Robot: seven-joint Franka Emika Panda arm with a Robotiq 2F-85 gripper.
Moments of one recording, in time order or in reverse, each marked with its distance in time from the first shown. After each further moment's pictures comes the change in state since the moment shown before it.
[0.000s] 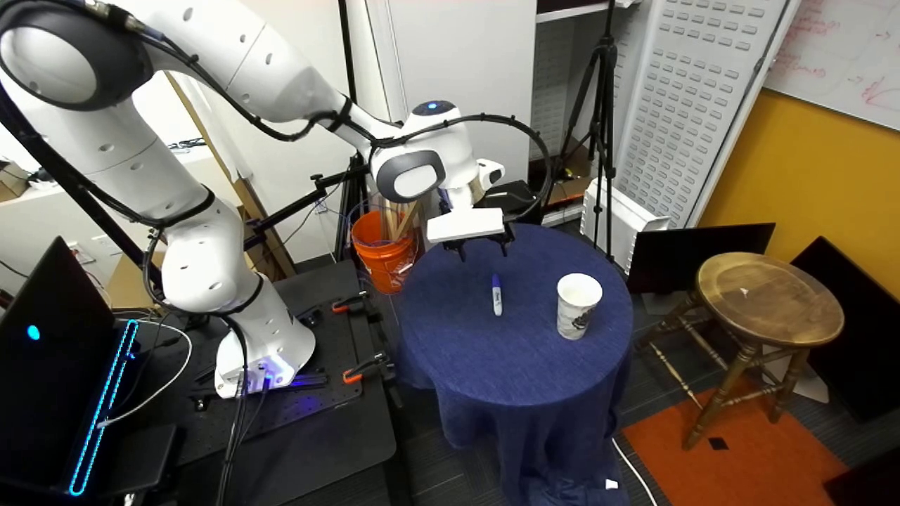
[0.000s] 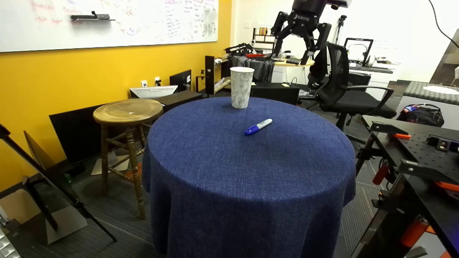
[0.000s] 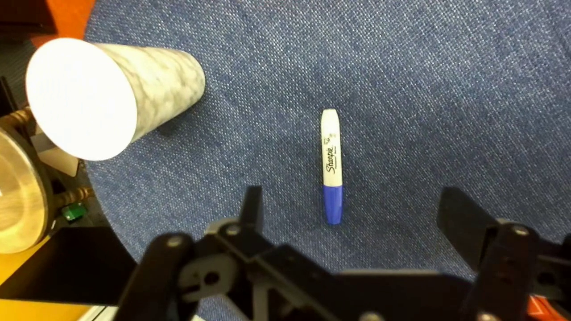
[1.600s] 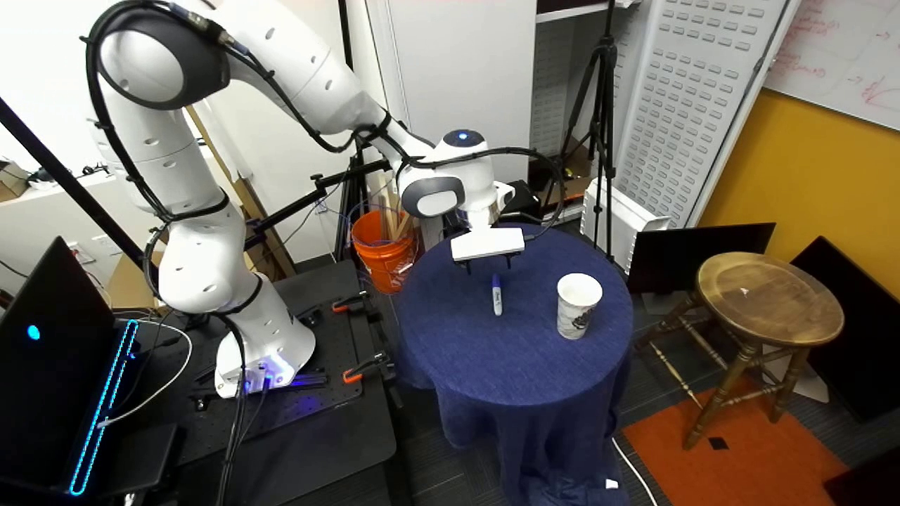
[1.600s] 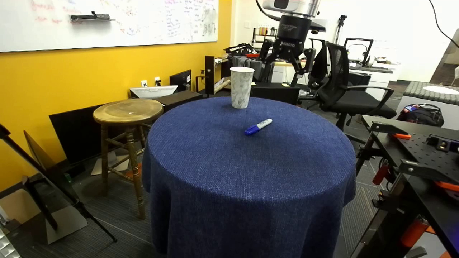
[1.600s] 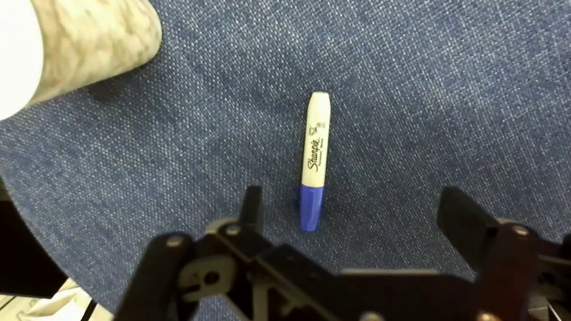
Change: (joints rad) arm -0.065 0.215 0.097 0.093 0.187 0.039 -0.270
